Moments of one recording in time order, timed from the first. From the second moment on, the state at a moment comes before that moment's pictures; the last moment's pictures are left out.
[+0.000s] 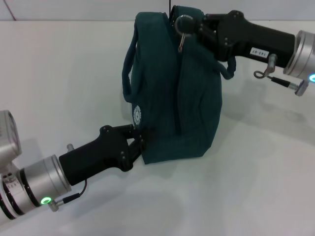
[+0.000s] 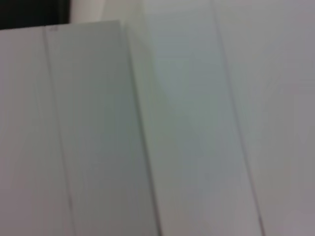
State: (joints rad) left arm -0.40 -2.10 0.95 0.12 1.43 1.56 -0.90; right arm 0.62 2.02 -1.39 -0.62 -1.03 -1.33 1.26
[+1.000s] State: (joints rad) left arm -0.31 -2.03 1.01 0.19 1.44 1.73 -0.82; right arm 0.59 2.02 -1.36 -0.59 -1.01 -1.39 1.25
